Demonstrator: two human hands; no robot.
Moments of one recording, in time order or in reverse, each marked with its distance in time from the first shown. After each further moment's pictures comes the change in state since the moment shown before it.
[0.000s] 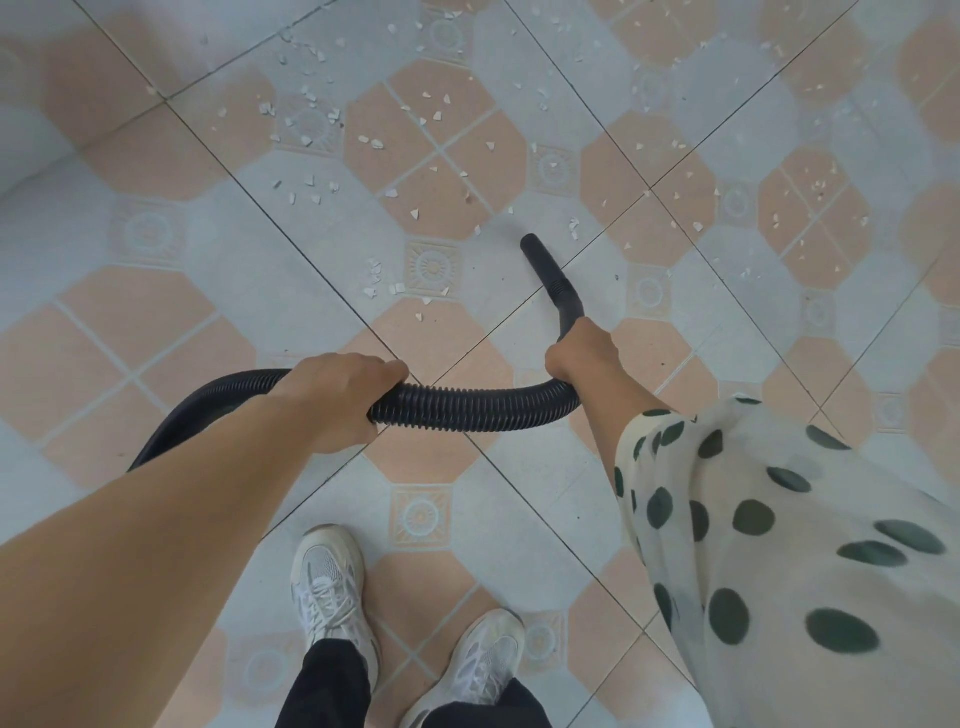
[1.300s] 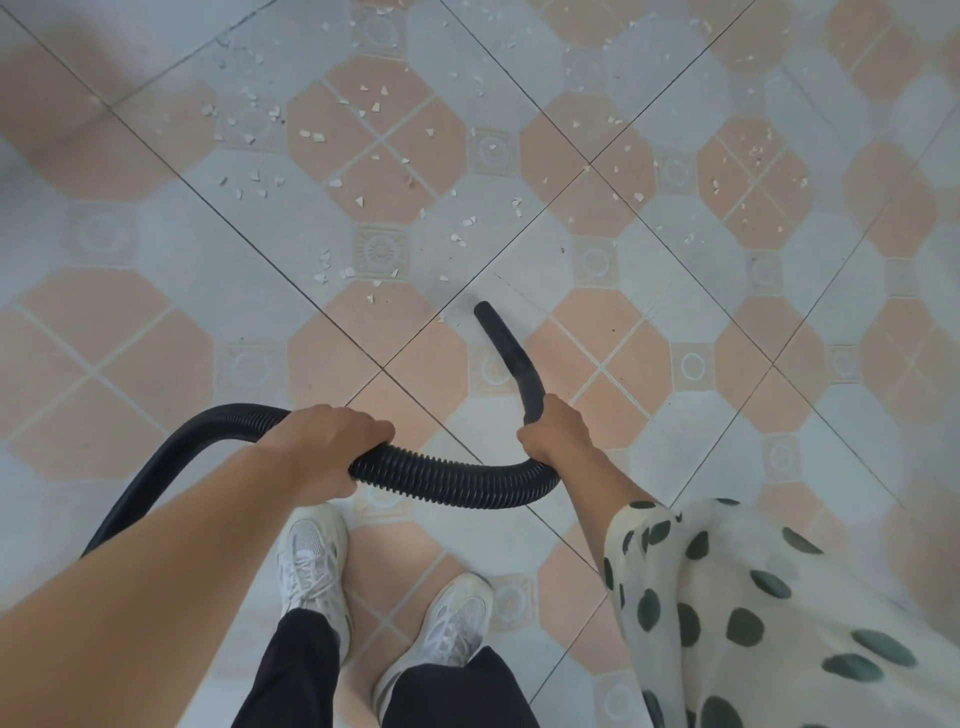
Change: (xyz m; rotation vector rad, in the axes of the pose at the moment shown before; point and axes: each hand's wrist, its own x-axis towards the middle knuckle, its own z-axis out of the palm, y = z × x) left_hand -0.035 0.080 0.041 0.067 -0.128 0.134; right_hand -0.060 0.134 0.038 0.068 -0.204 0.004
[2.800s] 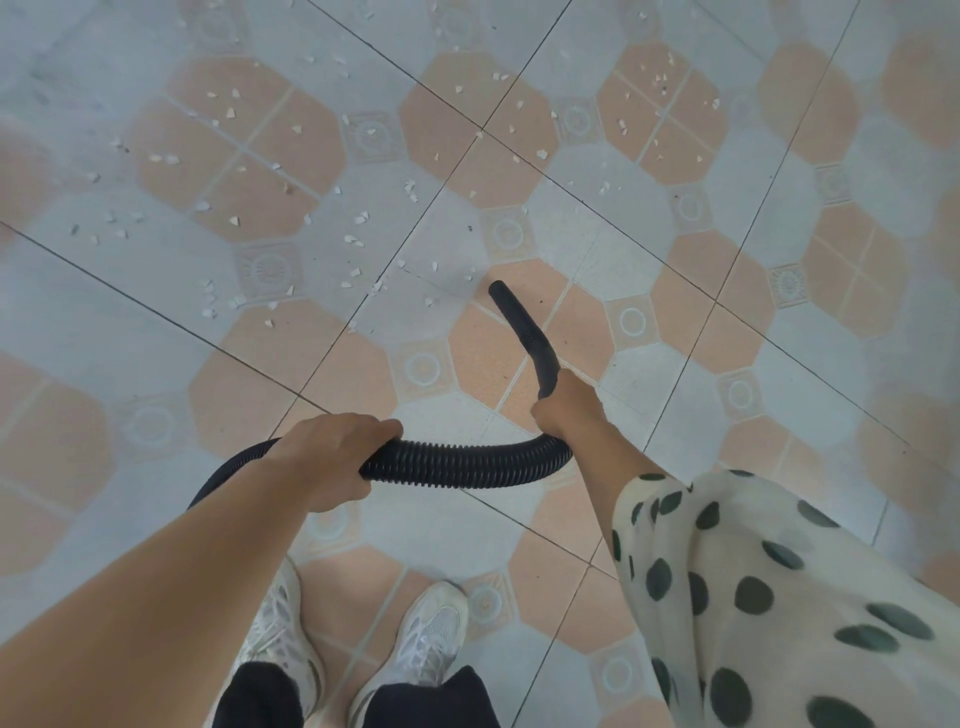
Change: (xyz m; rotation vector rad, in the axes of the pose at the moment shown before) left_hand 0.091 0.092 -0.021 0.009 -0.071 0.047; right_hand 0.055 0.102 -0.064 0.142 0.075 0.120
